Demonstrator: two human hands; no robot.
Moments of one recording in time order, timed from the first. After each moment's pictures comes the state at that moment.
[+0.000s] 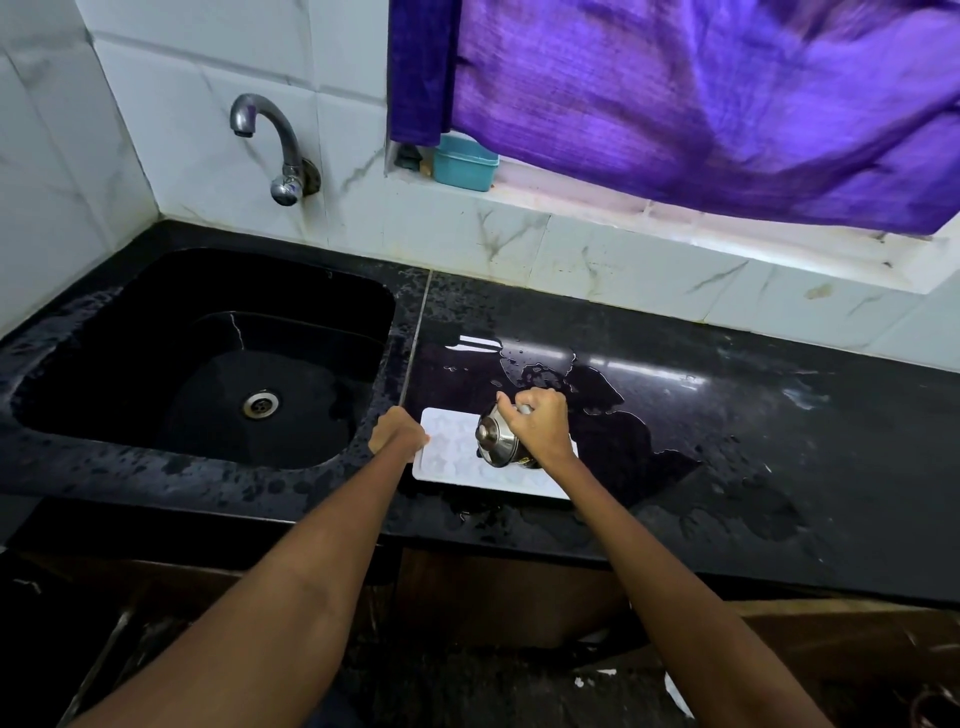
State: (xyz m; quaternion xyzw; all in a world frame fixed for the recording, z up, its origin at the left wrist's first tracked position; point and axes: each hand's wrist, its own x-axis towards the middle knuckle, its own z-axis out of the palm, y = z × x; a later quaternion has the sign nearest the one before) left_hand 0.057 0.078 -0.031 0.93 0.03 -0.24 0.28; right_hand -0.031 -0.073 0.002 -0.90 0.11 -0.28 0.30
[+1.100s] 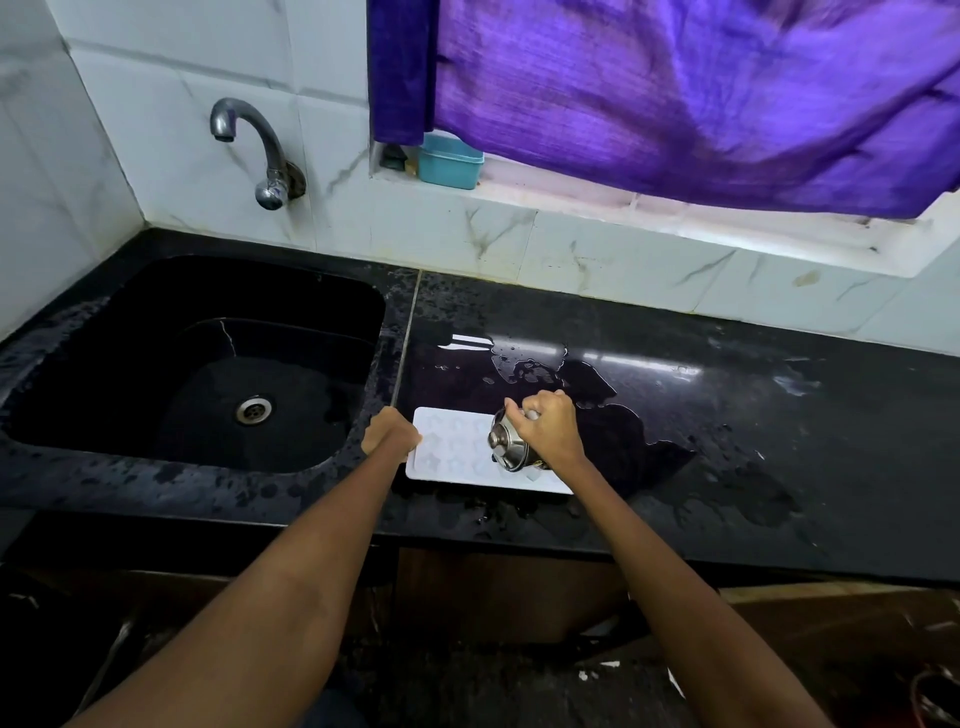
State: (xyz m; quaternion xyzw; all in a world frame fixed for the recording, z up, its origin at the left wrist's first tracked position) left_hand 0.056 0.078 -0.031 0.93 0.03 -0.23 0.28; right_hand -0.047 -0.091 -0.002 -0.93 0.16 -0.23 0.25
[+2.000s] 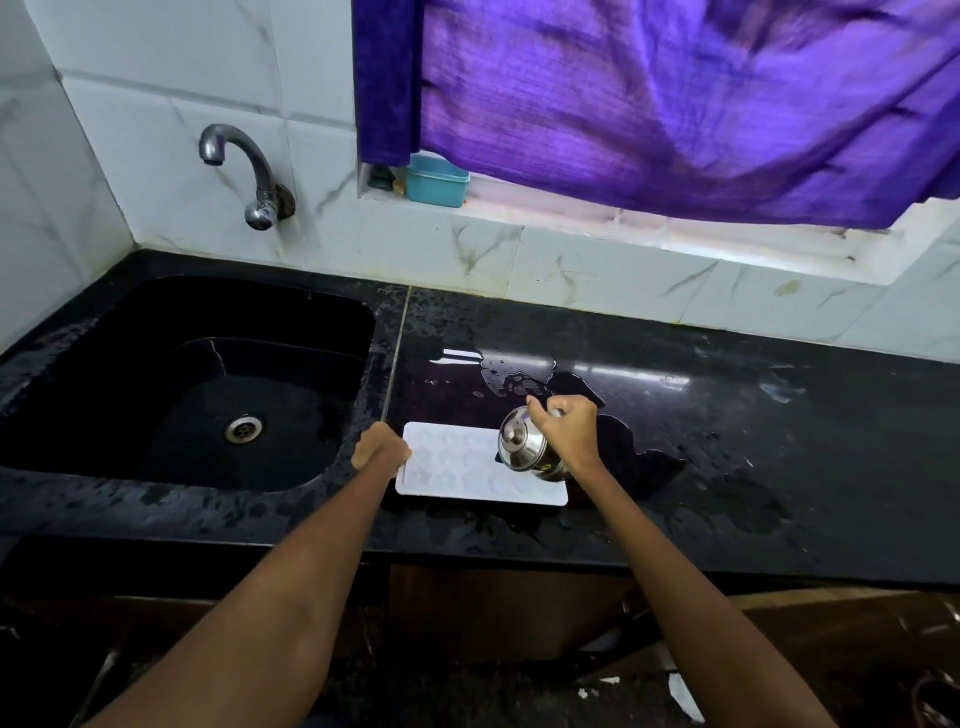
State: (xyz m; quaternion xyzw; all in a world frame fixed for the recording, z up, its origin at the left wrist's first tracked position) left_hand 0.054 0.076 -0.029 0.93 0.03 -0.23 0.28; right_hand -0.060 -0.117 0.013 -0.86 0.21 -0.29 0.37
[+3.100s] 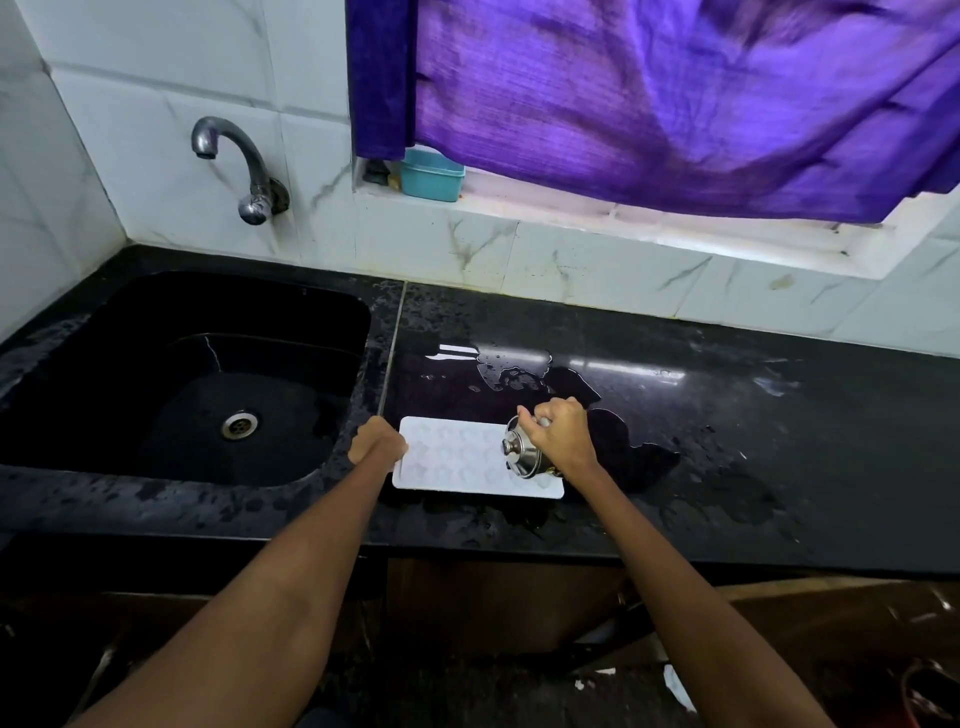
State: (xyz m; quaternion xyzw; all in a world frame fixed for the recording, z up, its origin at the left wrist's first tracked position) left_hand 0.051 0.075 -0.025 0.94 0.03 -0.22 0.25; right_hand -0.069 -0.115 0.007 -0.93 0.16 -0.24 0.24
